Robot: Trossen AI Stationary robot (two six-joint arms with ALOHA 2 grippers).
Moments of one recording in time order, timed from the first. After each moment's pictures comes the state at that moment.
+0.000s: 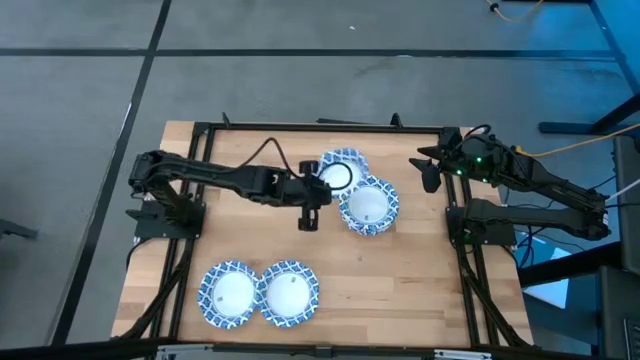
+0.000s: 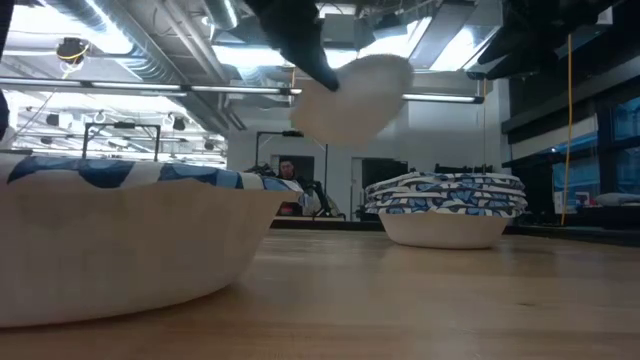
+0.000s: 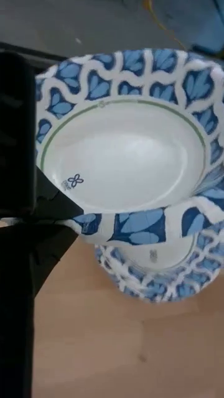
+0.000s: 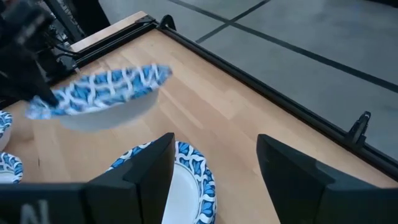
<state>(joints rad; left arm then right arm) -0.05 1.66 1.41 -0.60 -0.35 0.15 -0.35 0.63 0.83 -0.69 0.19 0.32</state>
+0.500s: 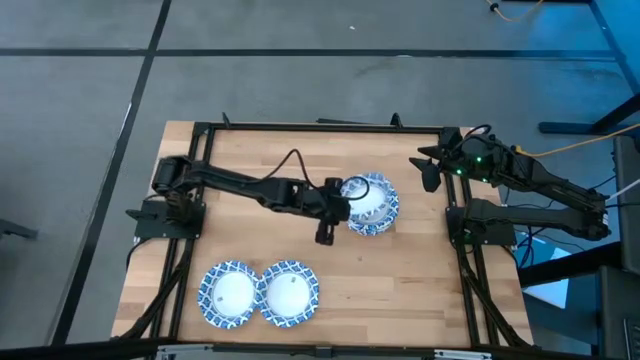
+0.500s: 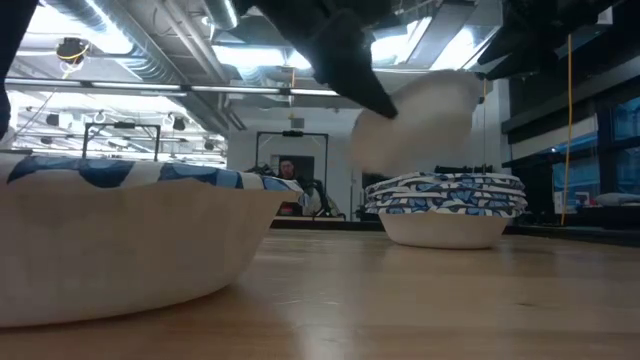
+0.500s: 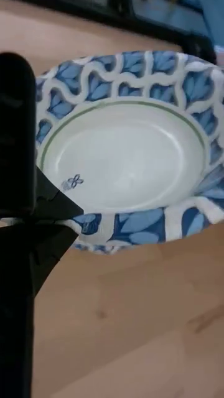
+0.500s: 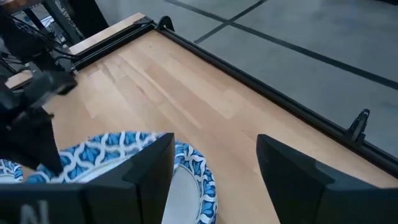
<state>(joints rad) -0.06 1.84 1.41 -0.31 -0.16 0.23 -0.35 0.63 0.83 -0.69 0.19 0.33</state>
